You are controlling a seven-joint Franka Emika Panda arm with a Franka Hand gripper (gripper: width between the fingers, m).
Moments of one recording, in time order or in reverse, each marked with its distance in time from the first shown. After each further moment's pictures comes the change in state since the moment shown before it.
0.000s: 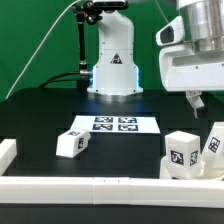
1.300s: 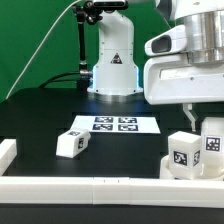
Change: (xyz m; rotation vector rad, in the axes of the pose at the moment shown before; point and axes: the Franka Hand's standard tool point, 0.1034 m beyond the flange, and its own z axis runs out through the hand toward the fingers) arm 0.008 0.012 0.016 -0.020 0.020 -0.167
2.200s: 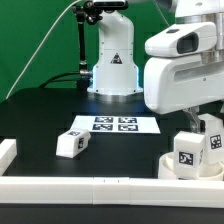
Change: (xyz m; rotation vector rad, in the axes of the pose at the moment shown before) arm -0.004 0.005 -0.002 -0.043 -0.116 -0.967
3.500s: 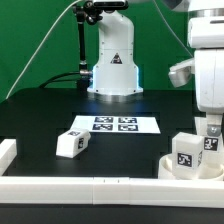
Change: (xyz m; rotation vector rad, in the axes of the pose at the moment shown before) arm 0.005 -0.004 0.000 -0.091 -0.029 -0.916
